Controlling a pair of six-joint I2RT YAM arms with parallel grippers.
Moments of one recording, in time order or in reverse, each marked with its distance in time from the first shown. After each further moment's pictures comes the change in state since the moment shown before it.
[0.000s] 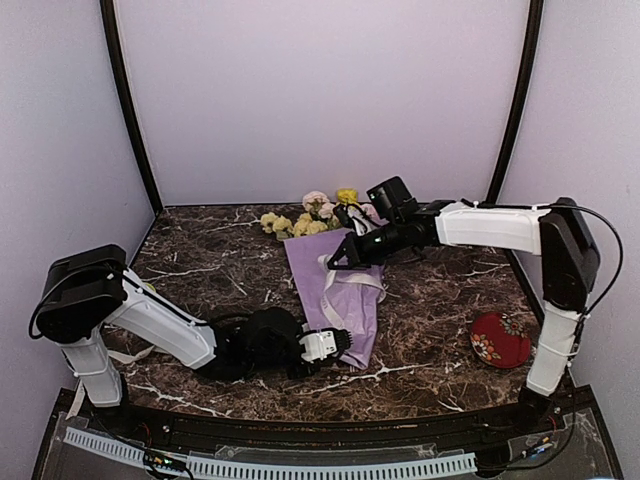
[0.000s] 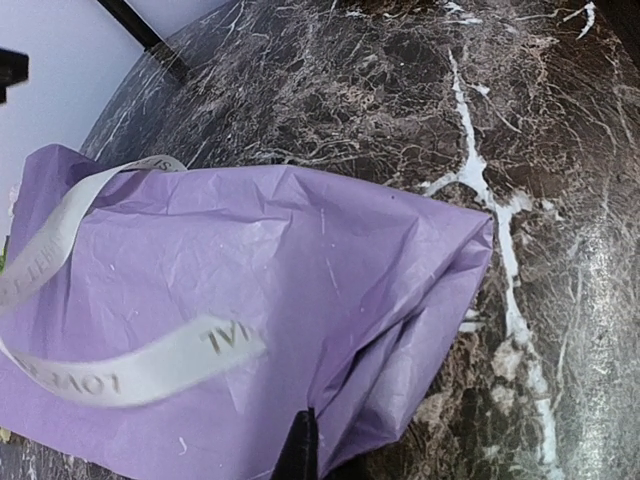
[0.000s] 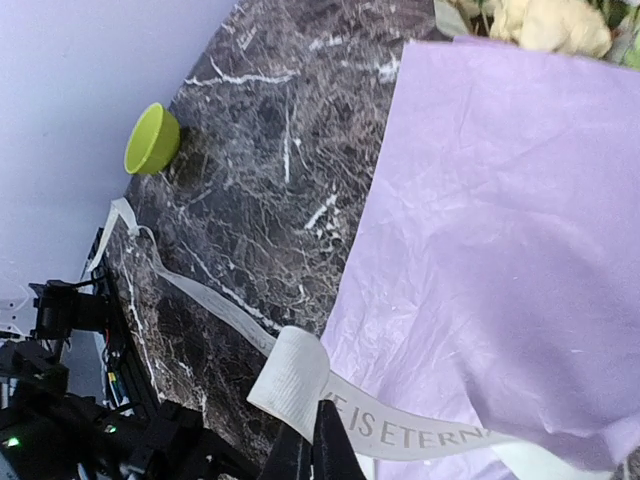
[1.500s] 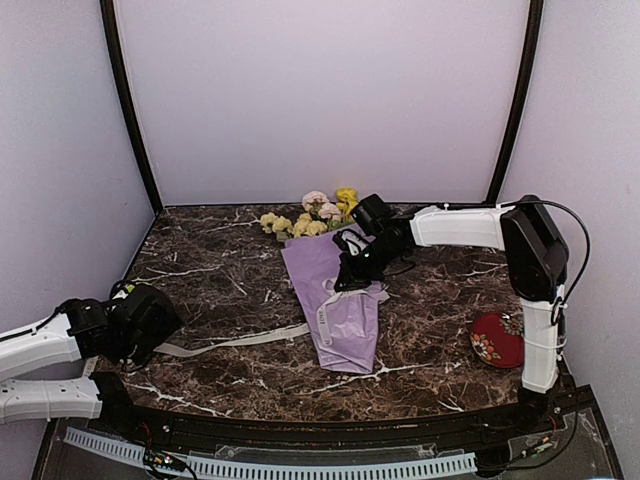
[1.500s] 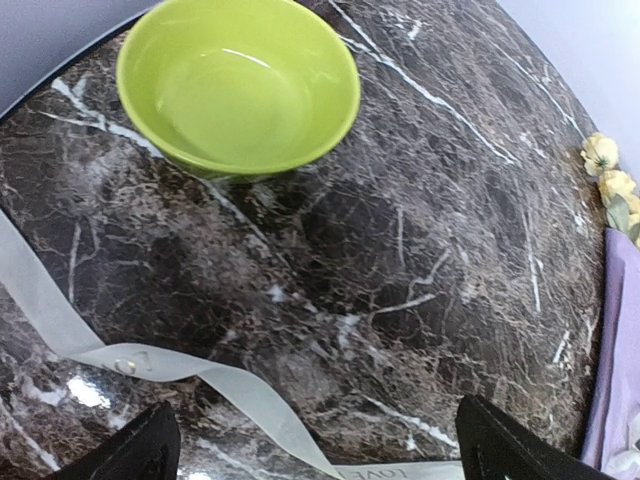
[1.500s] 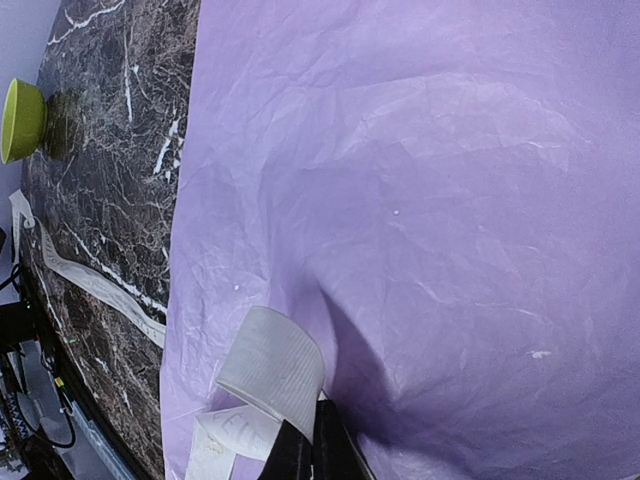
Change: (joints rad) left arm 0.439 -1.033 -0.248 -1.328 -0.445 -1.891; right arm 0.019 0.228 0.151 -0.243 0.107 0.022
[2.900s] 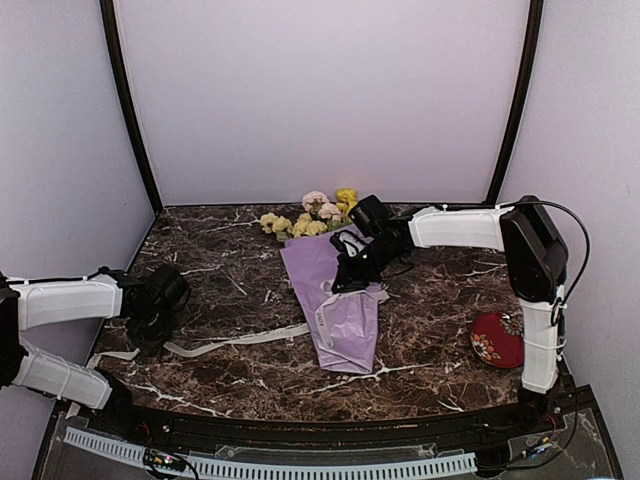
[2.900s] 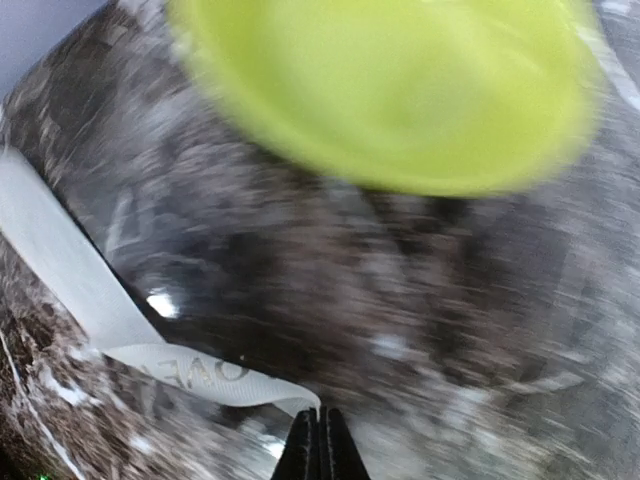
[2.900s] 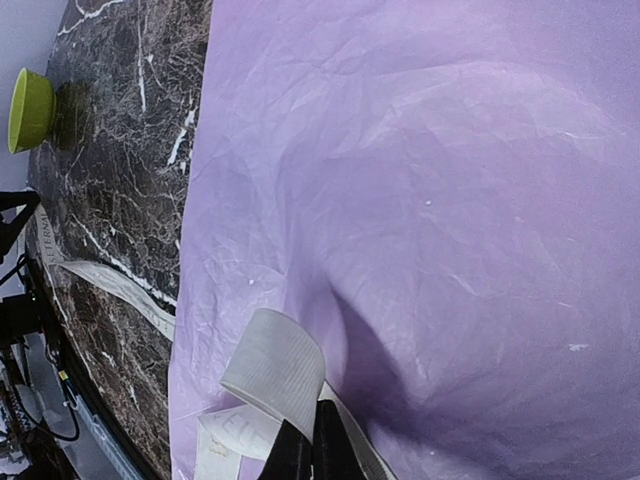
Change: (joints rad) left arm 0.297 0.470 0.101 0.027 0.180 -0.001; right arm 0.013 0.000 0.000 0.003 -0.011 0.000
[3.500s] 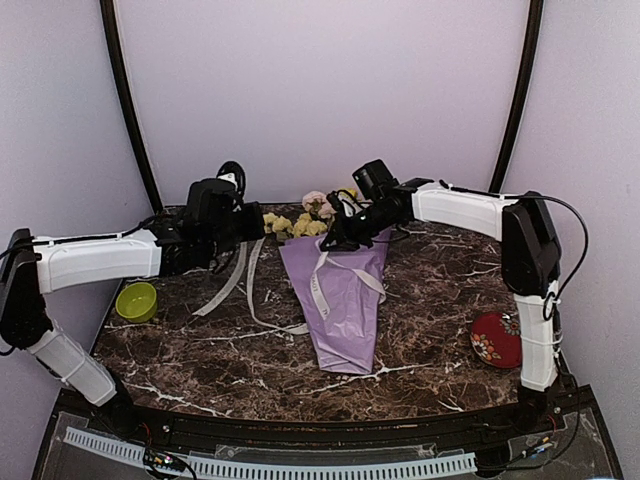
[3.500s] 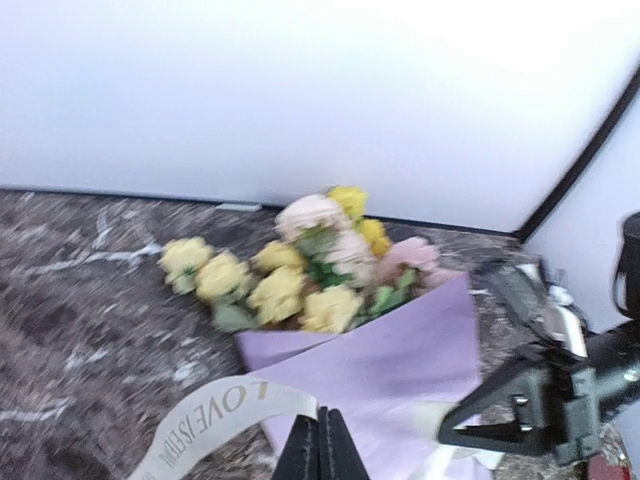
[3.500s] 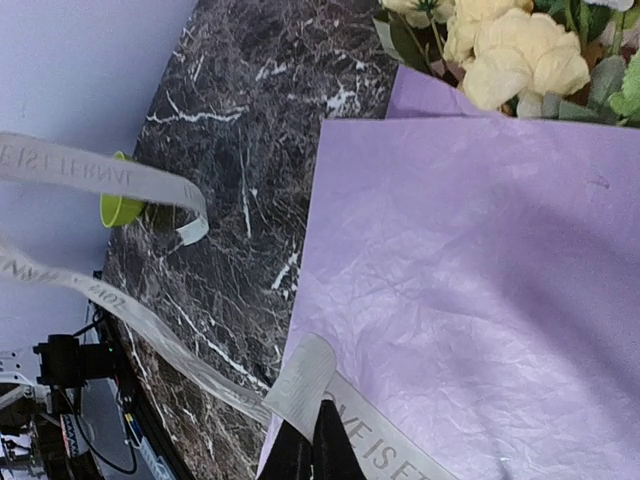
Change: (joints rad) left arm -0.280 0.258 0.486 0.839 0.003 0.920; right arm -0.069 0.064 0.257 0.006 -0.111 0.029
